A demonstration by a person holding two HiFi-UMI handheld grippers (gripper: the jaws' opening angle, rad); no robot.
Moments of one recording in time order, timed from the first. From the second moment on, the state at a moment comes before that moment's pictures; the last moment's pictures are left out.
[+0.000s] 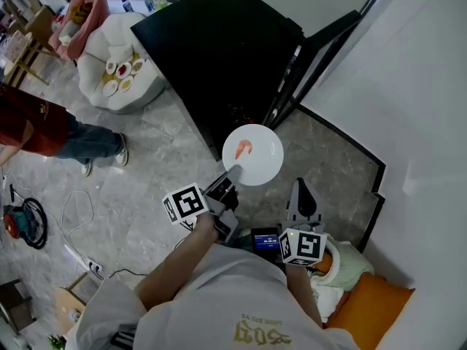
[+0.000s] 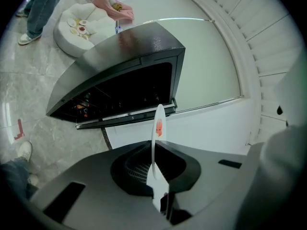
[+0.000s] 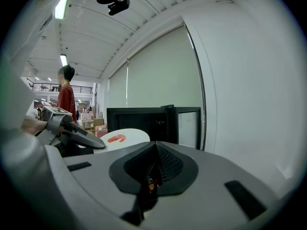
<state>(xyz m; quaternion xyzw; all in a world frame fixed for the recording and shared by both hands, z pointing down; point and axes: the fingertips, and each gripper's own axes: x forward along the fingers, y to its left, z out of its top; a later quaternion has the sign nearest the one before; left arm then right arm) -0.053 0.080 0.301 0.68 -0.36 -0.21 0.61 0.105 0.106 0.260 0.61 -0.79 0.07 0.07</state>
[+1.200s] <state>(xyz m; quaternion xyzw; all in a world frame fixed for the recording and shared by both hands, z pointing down) -0.033 0.002 0.318 0.63 -0.43 -0.27 0.58 0.107 0.001 0.275 0.55 -0.83 0.03 0.07</state>
